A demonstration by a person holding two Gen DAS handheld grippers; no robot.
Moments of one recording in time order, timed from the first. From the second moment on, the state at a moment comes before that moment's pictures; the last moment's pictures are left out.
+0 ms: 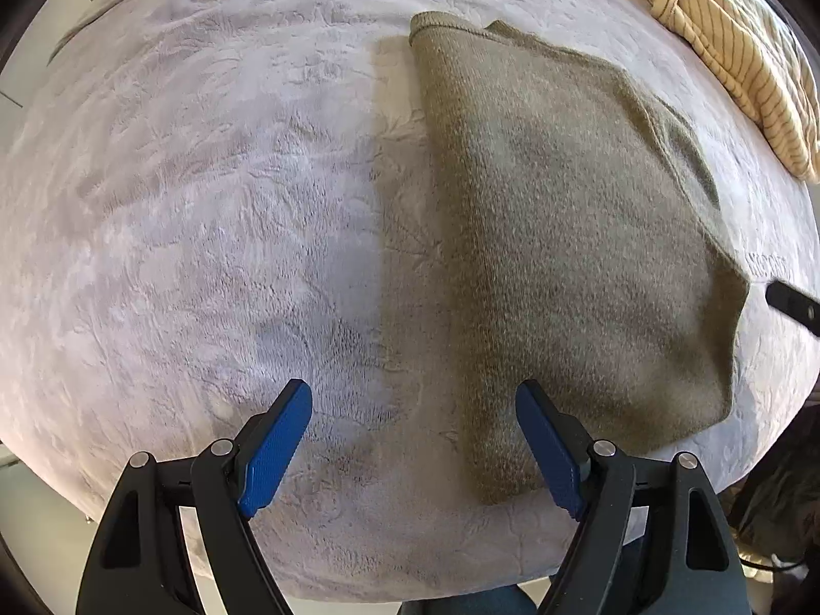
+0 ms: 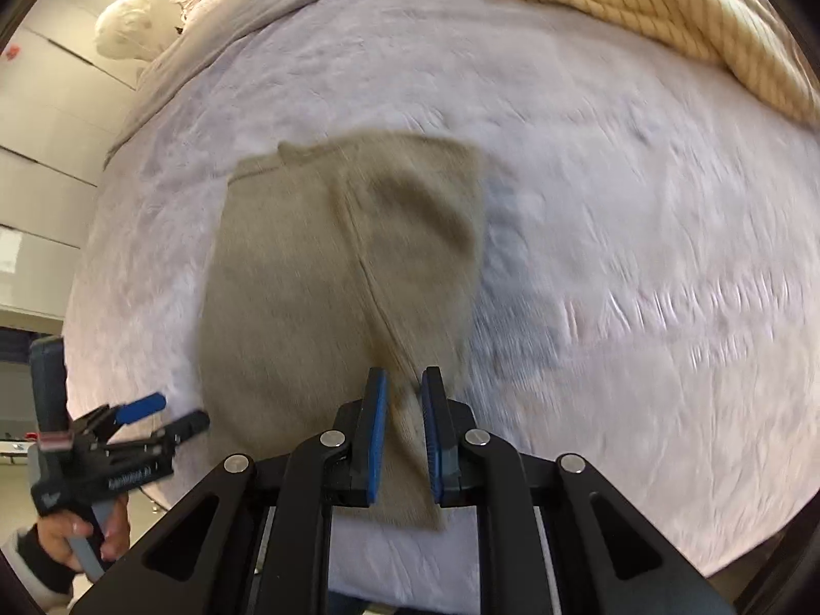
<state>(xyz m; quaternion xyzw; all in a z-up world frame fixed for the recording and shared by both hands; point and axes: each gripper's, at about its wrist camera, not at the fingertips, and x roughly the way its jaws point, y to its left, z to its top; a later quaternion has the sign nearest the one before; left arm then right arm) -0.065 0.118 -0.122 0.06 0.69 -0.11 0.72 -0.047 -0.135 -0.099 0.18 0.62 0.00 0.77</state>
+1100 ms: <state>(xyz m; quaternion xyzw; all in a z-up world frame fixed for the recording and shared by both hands) -0.070 0.081 -0.112 0.07 0.69 -0.13 0.71 -0.064 -0.151 -0.133 0.16 0.70 -0.05 0.70</state>
